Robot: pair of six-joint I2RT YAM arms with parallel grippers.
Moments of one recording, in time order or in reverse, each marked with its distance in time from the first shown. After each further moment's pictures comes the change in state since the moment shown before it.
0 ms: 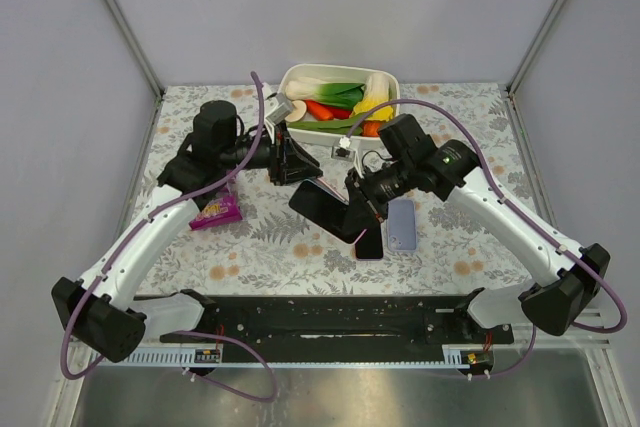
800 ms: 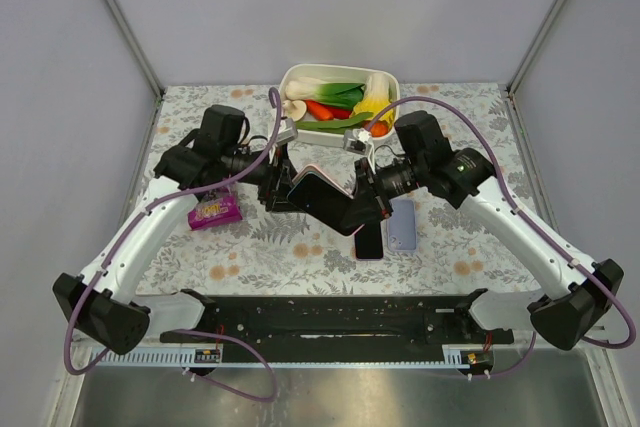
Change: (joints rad) left arm 0.020 0.037 0.113 -0.481 0.133 0.347; right arm -0.055 -0.082 -0.095 0.220 -0.159 -0.004
